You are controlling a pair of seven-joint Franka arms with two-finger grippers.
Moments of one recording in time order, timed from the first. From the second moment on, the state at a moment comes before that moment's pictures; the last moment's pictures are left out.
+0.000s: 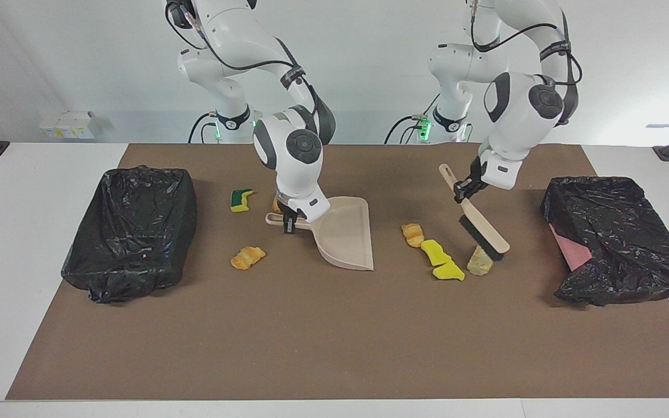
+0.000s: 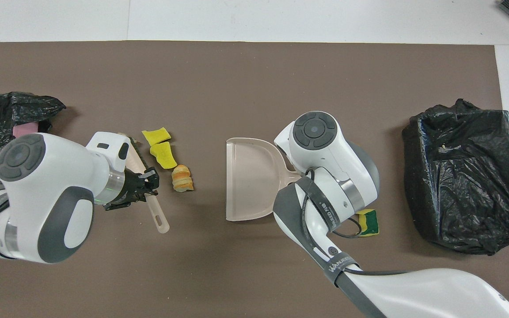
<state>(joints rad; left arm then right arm) -0.21 -0.07 0.06 -2.17 -0.15 2.02 -0.43 0.37 0.33 0.10 -1.81 -0.16 1.94 -1.01</state>
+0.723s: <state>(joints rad) -0.14 0.10 0.04 -2.14 -0.08 2.15 0.03 0.37 0.33 0.10 -1.81 -0.18 1.94 -1.01</state>
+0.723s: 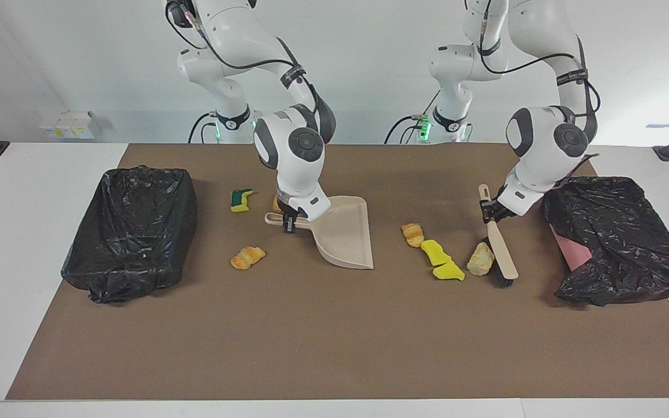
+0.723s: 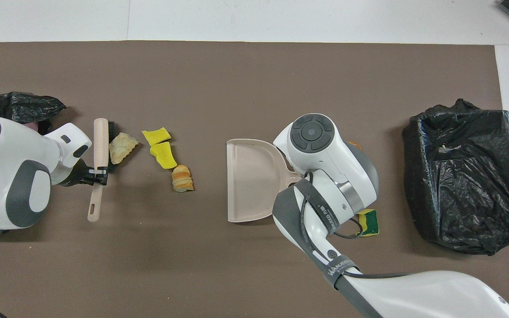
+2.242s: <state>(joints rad) -0.68 0.05 0.05 -2.12 -0.32 2.12 -0.30 0.37 0.33 0.10 -1.82 -0.18 1.94 -1.01</state>
